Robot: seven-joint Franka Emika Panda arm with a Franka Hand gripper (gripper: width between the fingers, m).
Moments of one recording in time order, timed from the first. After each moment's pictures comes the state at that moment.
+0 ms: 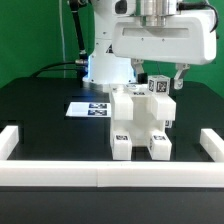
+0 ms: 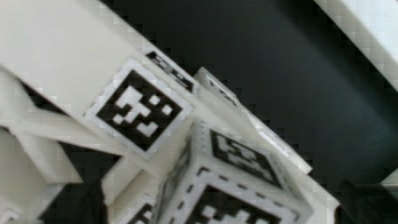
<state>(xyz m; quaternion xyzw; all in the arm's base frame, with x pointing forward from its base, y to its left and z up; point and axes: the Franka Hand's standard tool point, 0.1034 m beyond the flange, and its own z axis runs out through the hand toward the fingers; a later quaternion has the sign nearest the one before) 0.509 0.055 0.112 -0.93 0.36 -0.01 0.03</state>
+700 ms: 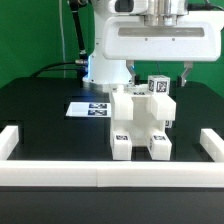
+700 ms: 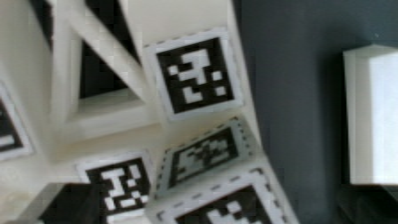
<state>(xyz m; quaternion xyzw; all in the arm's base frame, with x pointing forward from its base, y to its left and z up) 0.510 0.055 0.112 -1.00 0.09 -0.01 0.01</state>
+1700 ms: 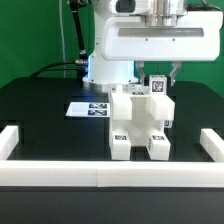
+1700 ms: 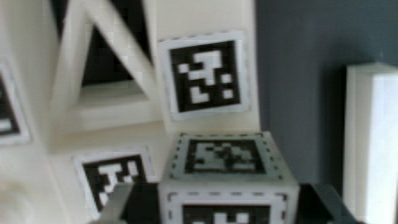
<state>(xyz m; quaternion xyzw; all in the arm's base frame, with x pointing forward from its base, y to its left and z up) 0.509 0.054 0.111 -1.00 0.09 -0.01 0.01</state>
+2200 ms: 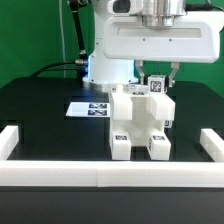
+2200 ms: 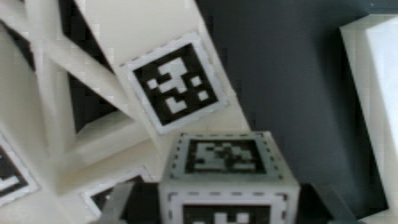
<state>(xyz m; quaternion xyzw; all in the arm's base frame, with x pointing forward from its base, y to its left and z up) 0.509 0.054 0.111 -0.97 0.25 -0.01 0.02</state>
